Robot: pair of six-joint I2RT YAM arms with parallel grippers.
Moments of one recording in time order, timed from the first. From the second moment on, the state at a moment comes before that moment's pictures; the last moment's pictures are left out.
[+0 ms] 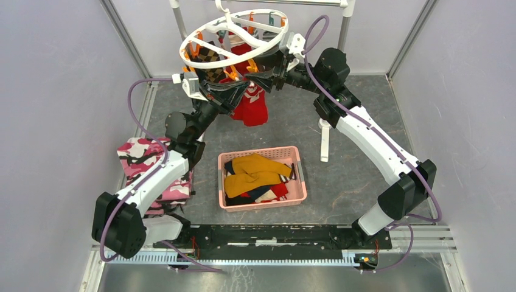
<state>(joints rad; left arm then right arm) -0.44 1.23 0.87 0.95 0.35 -0.55 0.57 1.59 1.63 0.24 -0.70 -0.10</state>
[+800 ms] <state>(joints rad) -0.43 1.14 0.87 0.78 0.23 -0.44 0.40 1.48 1.63 -0.16 -0.94 -0.27</state>
